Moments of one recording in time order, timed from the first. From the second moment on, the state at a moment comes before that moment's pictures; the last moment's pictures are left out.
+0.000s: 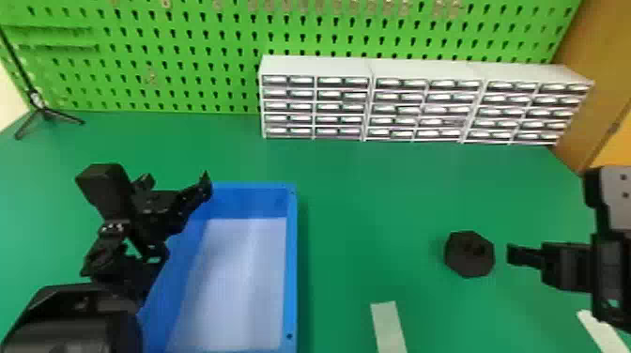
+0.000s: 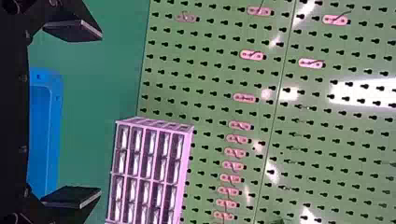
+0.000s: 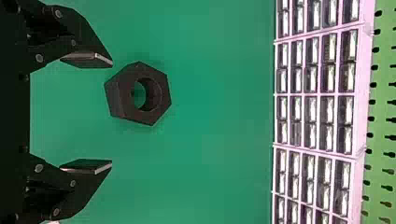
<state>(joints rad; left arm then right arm) 0.01 0.07 0.04 -1.71 0.22 0.14 -0.11 0.02 -0.16 -0.22 -2.39 0.11 1.57 0.25</state>
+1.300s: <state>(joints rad) 0.00 0.07 0.02 -1.71 0.22 0.15 -0.11 -0.02 -0.14 -0.20 -2.31 0.17 1.57 0.25</state>
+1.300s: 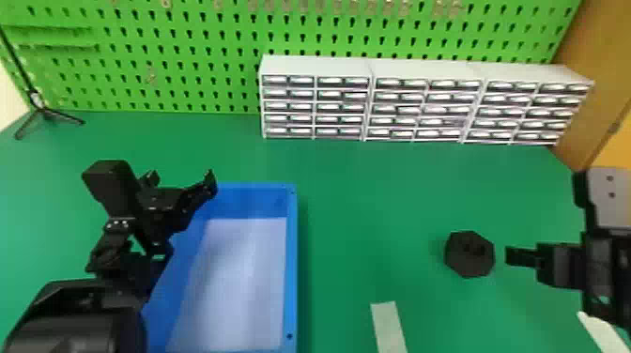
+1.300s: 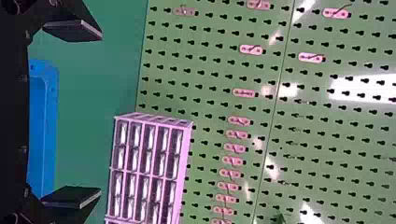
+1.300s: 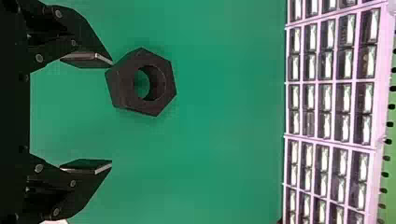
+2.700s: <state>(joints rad) -0.01 0.07 0.00 -1.69 0.22 0.15 -0.11 -0.10 -0.13 -0.21 -2.03 0.05 1.31 0.25</state>
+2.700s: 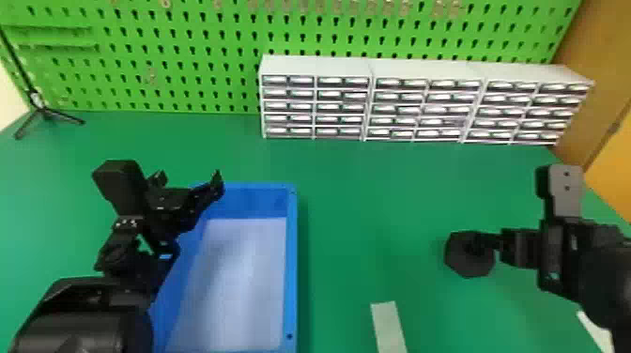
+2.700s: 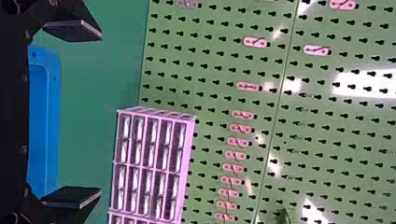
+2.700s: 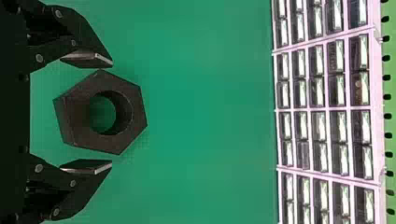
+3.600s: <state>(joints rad) -0.01 0.07 0.00 -1.69 0.22 0.15 -0.11 -0.15 -0.18 -0.14 -1.87 -0.08 1.23 0.26</state>
